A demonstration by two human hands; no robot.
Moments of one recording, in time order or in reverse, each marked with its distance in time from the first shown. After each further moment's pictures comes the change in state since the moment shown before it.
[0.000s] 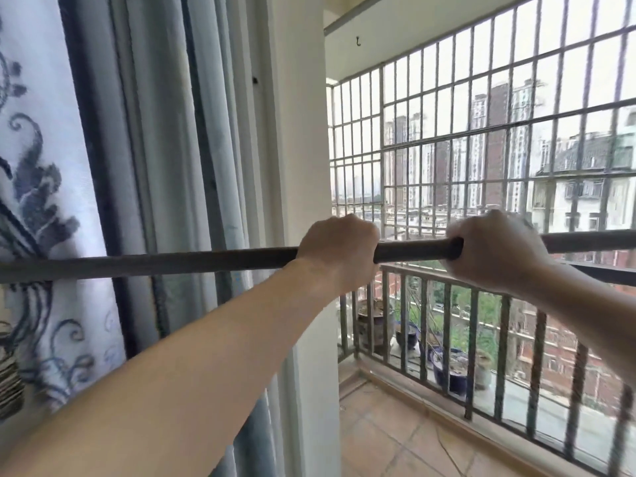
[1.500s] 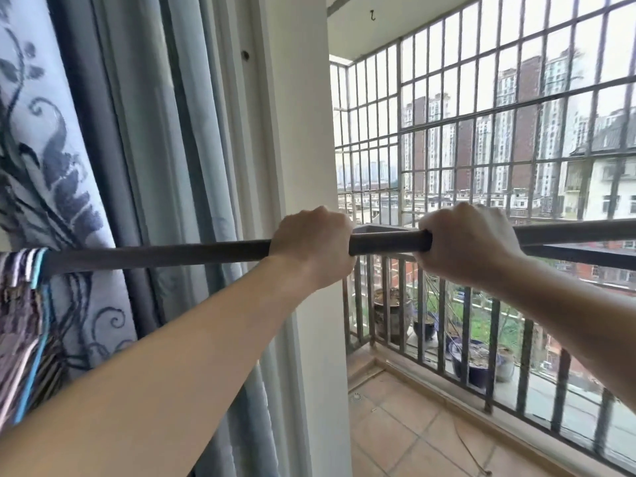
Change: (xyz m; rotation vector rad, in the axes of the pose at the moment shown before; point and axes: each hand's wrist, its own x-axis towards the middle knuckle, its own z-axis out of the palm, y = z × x) left_hand 0.003 -0.021 0.017 0.090 -0.042 -0.167; right_hand 0.030 -0.022 0.032 0.045 0.051 -0.047
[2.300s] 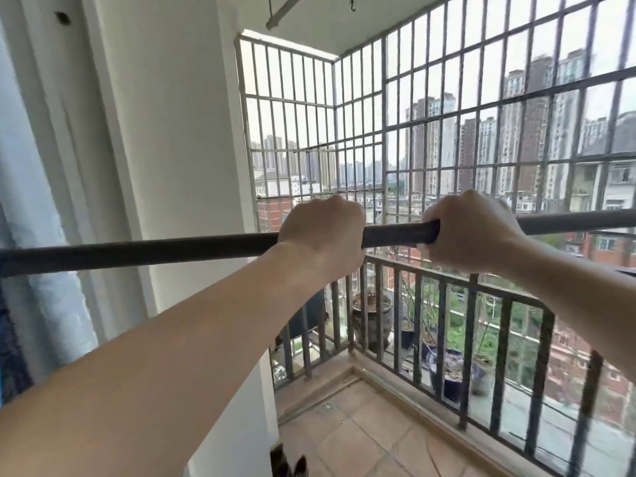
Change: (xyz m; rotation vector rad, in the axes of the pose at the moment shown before) left_hand 0.129 0.160 0.063 -0.001 -0.017 0.006; right_hand 0.033 0.196 0.063 0.163 -0.078 0.014
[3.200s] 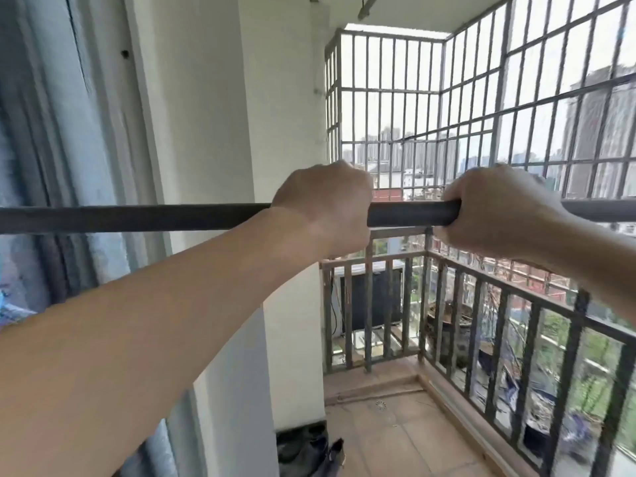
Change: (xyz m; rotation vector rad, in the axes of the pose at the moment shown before) left_hand 0.035 0.140 -0.032 0.234 -0.089 -0.328; right_hand 0.006 0.125 -0.009 0.235 0.003 -0.244
